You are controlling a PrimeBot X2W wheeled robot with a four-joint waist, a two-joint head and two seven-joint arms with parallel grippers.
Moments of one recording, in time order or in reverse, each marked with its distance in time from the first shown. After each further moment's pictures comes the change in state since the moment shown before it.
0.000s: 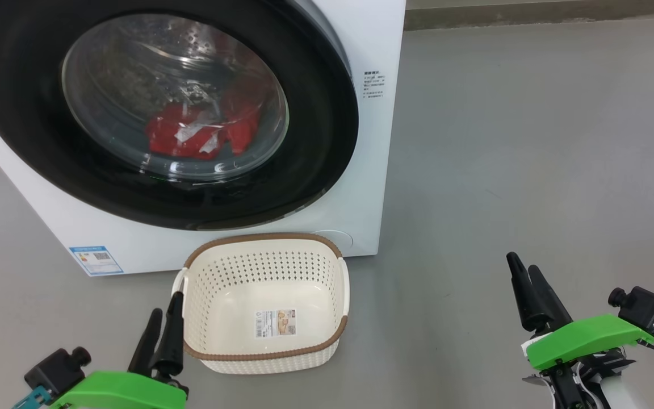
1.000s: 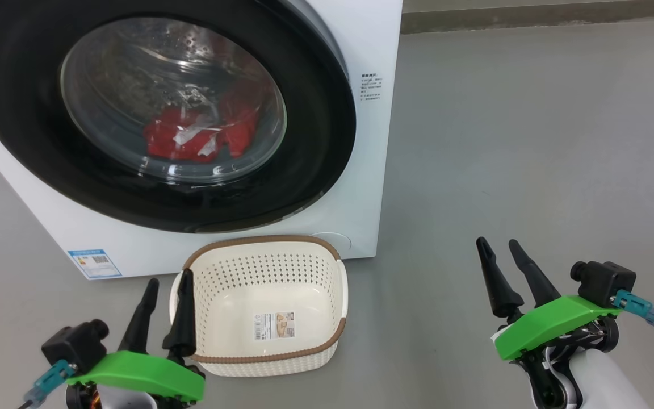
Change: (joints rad) left arm -0.061 0.002 -0.028 0.002 0.337 0.022 -0.087; right arm -0.102 -0.021 0.099 0.086 -0.300 0.000 -0.088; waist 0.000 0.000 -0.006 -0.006
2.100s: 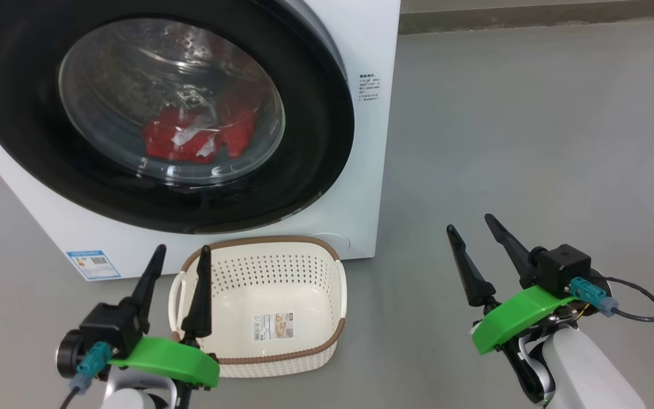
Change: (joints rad) left arm -0.063 0.006 -0.037 0.006 0.364 0.010 -0.095; right arm -0.081 -0.007 0.070 0.047 -0.335 0.000 -0.093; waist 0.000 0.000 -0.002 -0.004
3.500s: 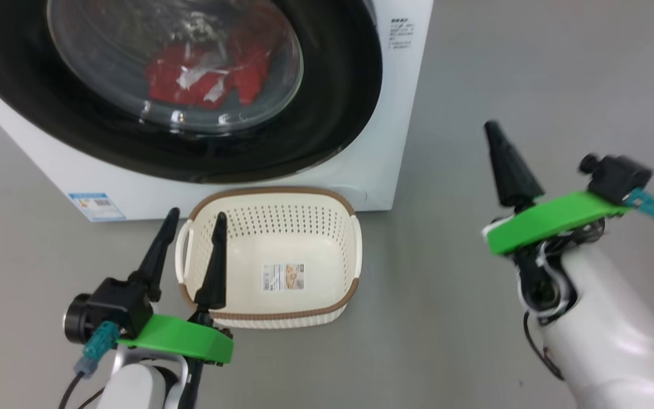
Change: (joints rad) left arm -0.057 0.003 -0.048 -0.073 0.017 0.008 -0.004; right arm -0.236 -0.031 0.061 0.034 0.494 0.000 -0.010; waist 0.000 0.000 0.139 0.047
